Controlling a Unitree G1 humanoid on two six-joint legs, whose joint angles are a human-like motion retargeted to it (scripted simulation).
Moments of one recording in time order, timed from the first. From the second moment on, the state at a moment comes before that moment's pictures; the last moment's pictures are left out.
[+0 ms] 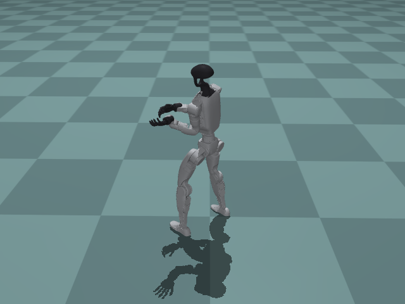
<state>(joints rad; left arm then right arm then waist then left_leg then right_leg) -0.18 -0.17 0.38 -0.34 -0.03 -0.72 1.00 -0.49 0.02 0.31 0.36 -0.15 -0.29 0.49 0.13 -0.11 0.06 -0.25 0.15 -0.17 0.40 -0.16 -0.16 -0.01 -0.11 -0.17 0.26 -0.08 0.26</state>
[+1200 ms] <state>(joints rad) -0.09 -0.04 0.30 -0.59 0.03 -0.57 0.76 -0.46 -0.03 0.23 0.17 -0.10 -0.11 0.70 0.16 -0.12 0.09 -0.24 0.07 -0.10 0.35 -0.08 -0.10 -0.03 -0.19 -0.20 0.27 -0.10 0.26</state>
